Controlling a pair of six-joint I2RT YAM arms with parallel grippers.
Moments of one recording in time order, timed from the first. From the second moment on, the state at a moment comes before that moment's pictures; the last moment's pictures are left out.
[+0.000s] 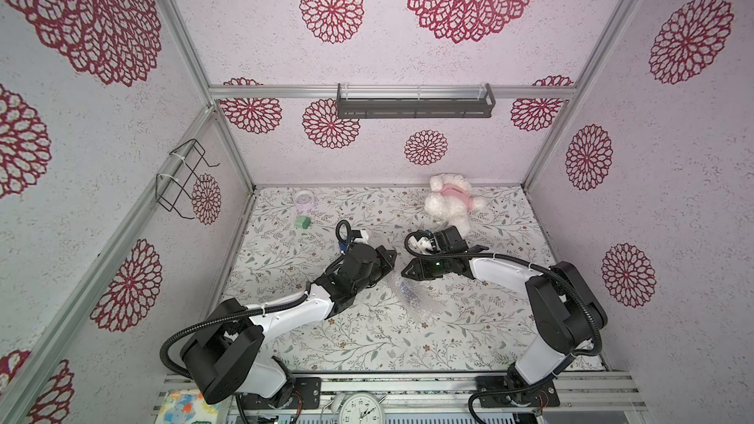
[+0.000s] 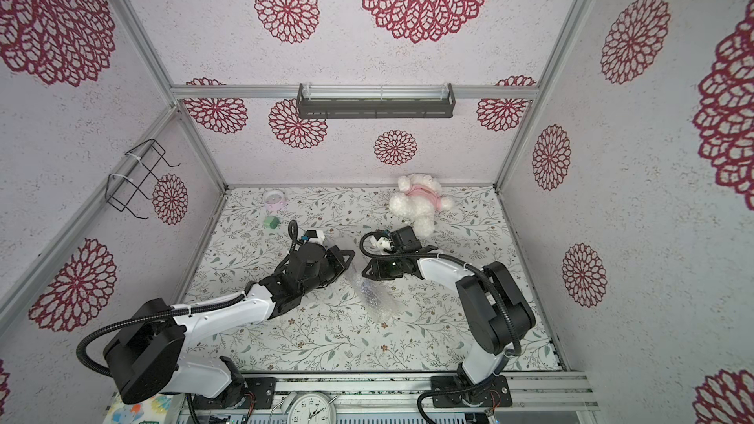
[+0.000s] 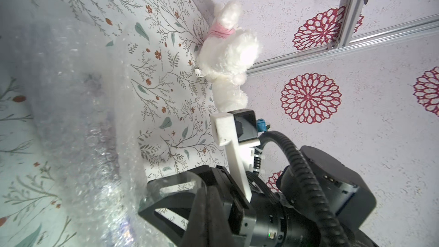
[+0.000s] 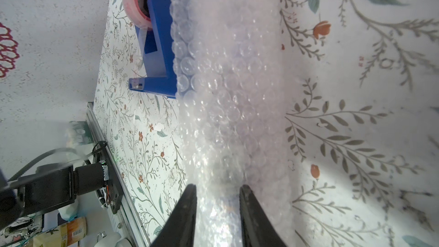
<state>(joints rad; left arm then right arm) -0.77 1.44 0.76 0.30 -0.08 -1.23 0.53 1.68 0.96 -0.23 -0.61 0.36</state>
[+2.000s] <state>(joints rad) -0.75 1.57 0.65 0.36 -0.04 -1.28 0.53 1.68 0.90 -0.11 -0.61 0.39</state>
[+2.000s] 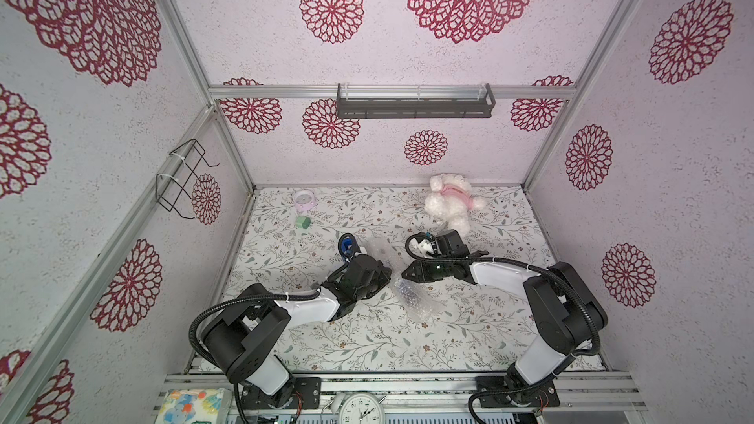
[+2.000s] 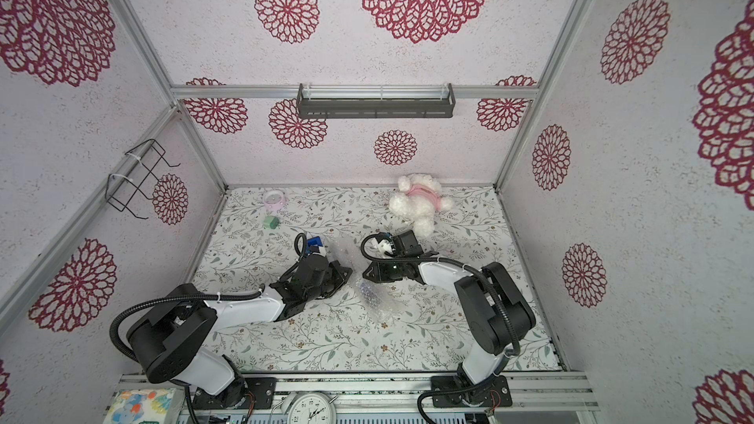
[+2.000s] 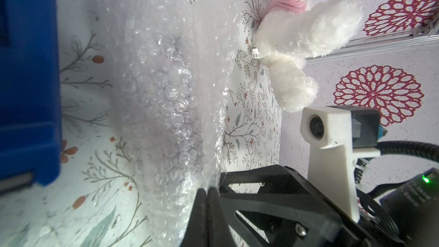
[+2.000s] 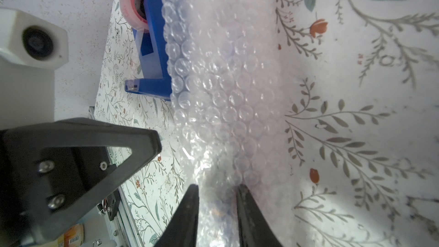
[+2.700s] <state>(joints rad) -0.74 1.62 0.64 0.36 -0.01 -1.28 0.53 1.66 0.98 -0.24 -0.56 0.38</state>
